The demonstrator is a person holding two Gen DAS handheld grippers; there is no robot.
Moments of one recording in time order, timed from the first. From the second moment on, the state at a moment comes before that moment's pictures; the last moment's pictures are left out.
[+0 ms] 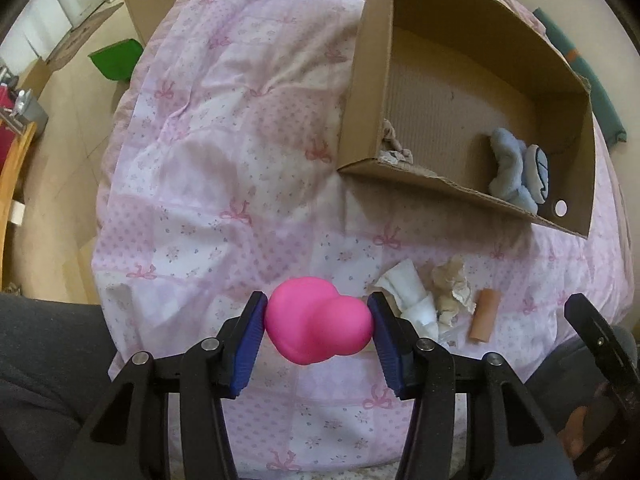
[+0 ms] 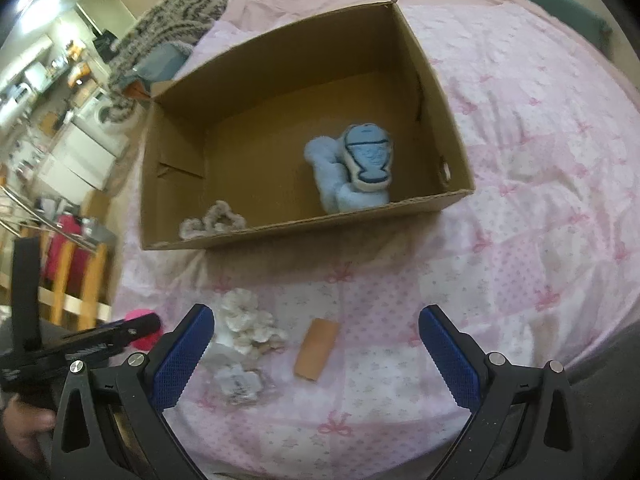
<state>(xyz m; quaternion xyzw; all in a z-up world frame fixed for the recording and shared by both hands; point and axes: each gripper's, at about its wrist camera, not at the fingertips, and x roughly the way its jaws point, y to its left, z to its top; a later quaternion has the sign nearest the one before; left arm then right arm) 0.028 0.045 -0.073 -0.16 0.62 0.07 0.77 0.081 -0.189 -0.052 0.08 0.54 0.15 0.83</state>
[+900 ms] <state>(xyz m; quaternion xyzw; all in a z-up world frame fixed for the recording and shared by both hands) 0.027 0.047 -0.051 -0.14 0.60 0.07 0.79 0.115 -0.183 -0.143 0.17 0.69 0.14 0.69</state>
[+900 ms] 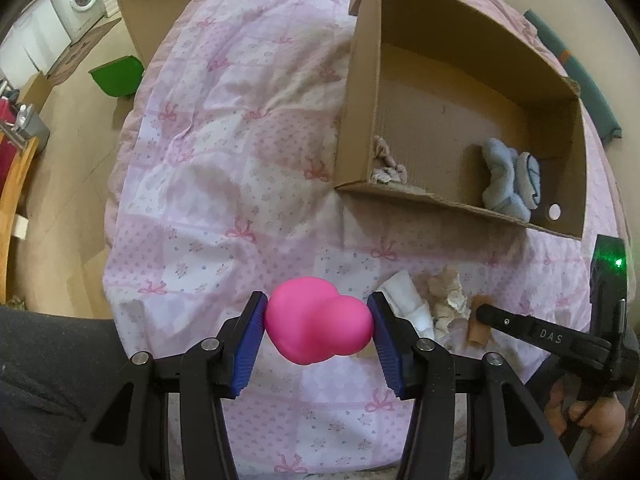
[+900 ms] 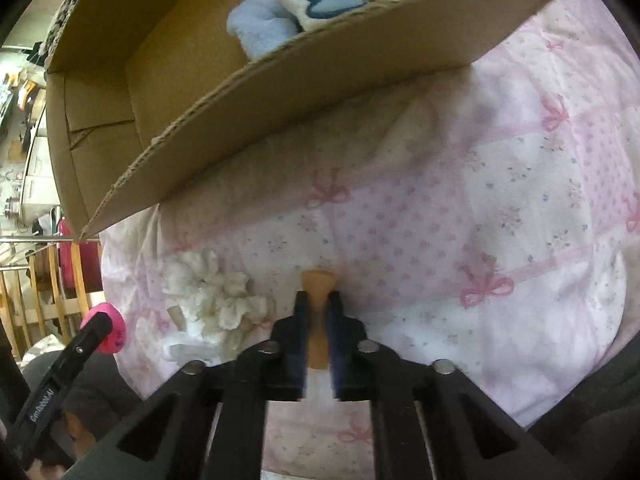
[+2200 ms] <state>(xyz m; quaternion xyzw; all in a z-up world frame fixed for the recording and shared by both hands) 0.107 0.021 0.026 -0.07 0.47 0.05 0.88 0.171 -0.215 -0.001 0.14 0.46 0.25 0.84</state>
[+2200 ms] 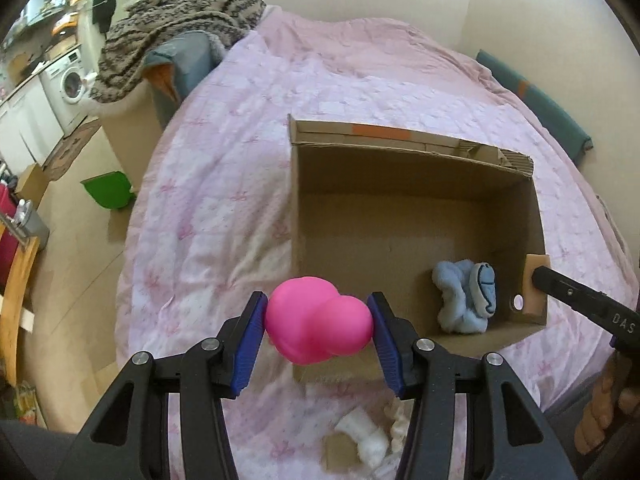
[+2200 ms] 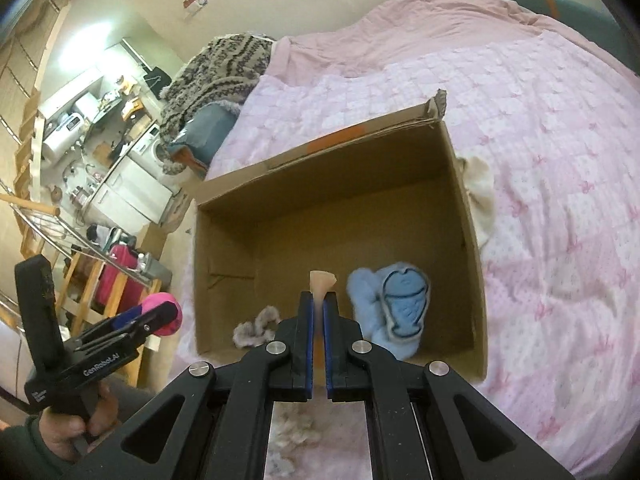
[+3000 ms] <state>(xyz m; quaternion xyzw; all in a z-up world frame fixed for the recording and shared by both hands) 0.160 -0.003 -0.023 -0.04 0.47 0.01 0.88 0.198 -0.206 -0.052 0.12 0.49 0.20 0.84</state>
